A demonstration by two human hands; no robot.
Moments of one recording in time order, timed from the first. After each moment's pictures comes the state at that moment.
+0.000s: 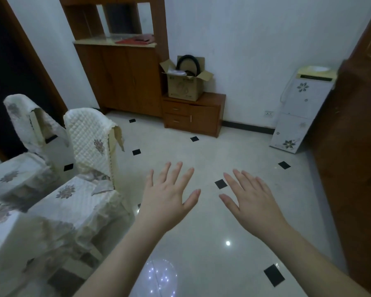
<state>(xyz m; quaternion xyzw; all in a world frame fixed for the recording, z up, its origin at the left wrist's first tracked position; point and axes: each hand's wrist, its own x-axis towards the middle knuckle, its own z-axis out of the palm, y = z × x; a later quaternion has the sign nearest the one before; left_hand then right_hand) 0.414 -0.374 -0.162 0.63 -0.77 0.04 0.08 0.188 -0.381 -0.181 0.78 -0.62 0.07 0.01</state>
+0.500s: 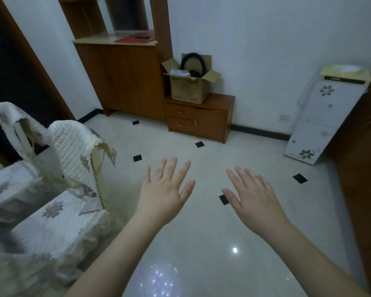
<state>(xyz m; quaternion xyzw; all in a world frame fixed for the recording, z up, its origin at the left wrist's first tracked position) 0.364 -0.596 -0.173 0.68 -0.73 0.04 0.06 0.132 -0.602 -0.184 0.79 -0.61 0.09 -0.02</state>
